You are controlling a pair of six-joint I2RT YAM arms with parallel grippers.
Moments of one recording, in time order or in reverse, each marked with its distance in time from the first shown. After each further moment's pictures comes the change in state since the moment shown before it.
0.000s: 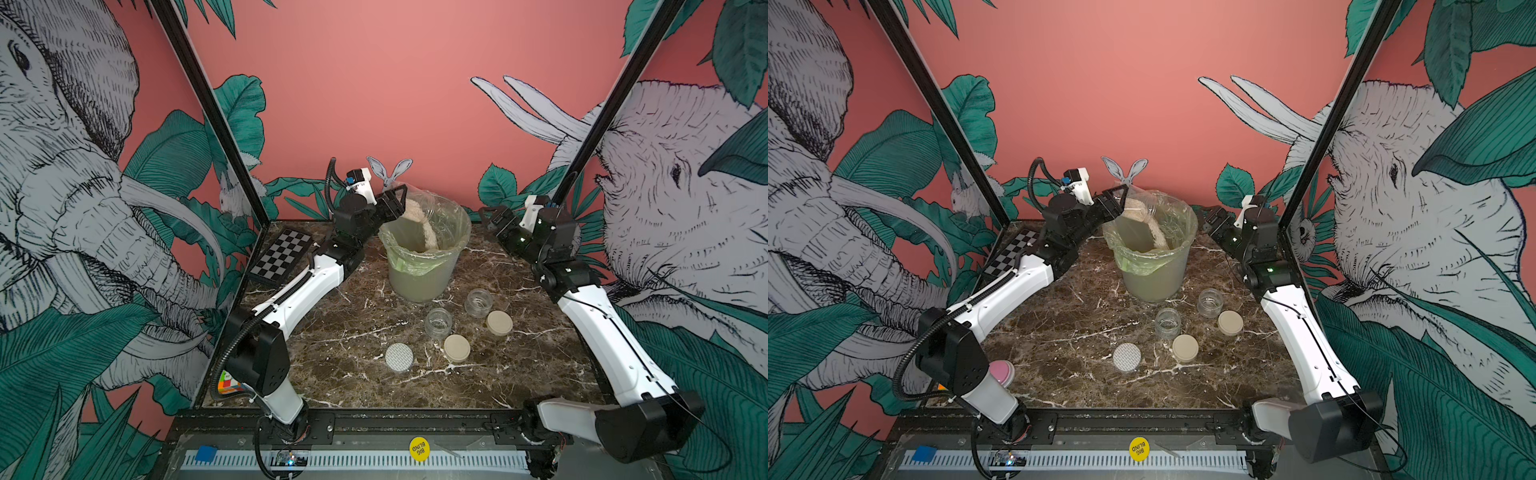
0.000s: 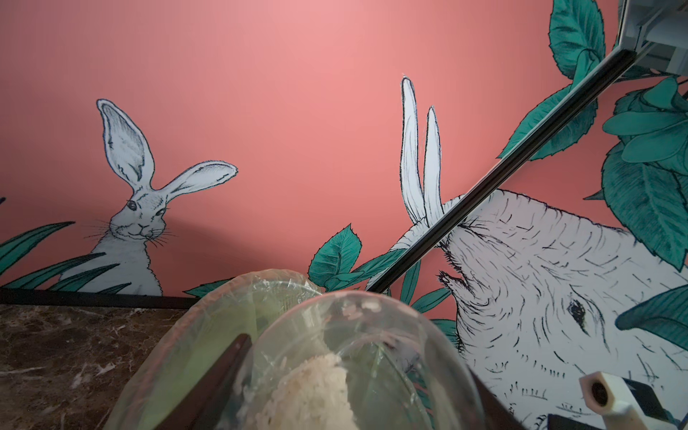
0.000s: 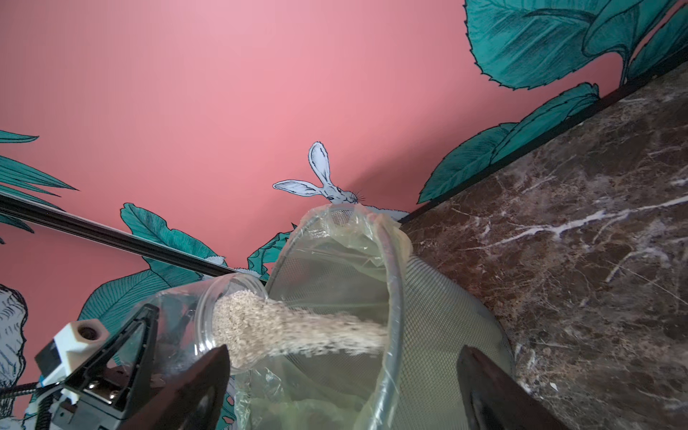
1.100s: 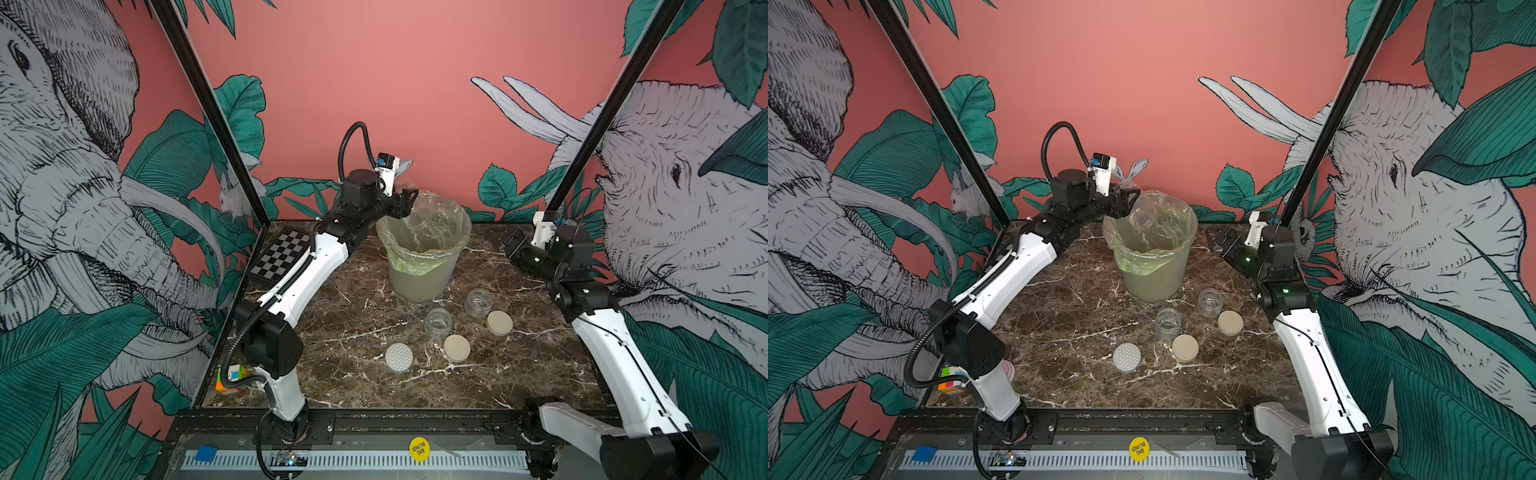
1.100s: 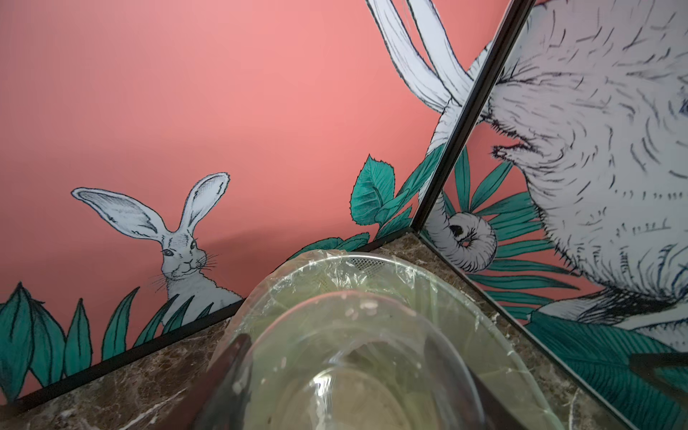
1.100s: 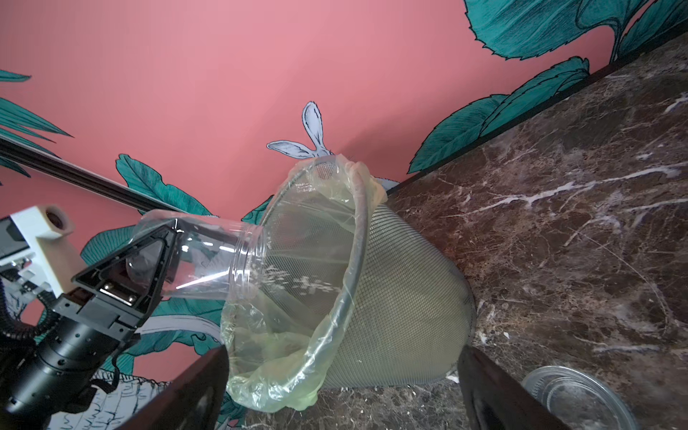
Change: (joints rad) left arm -0.003 0.150 0.390 -0.483 0.125 0.589; right arm -0.089 -0.146 -0.117 -0.091 -0.165 -0.124
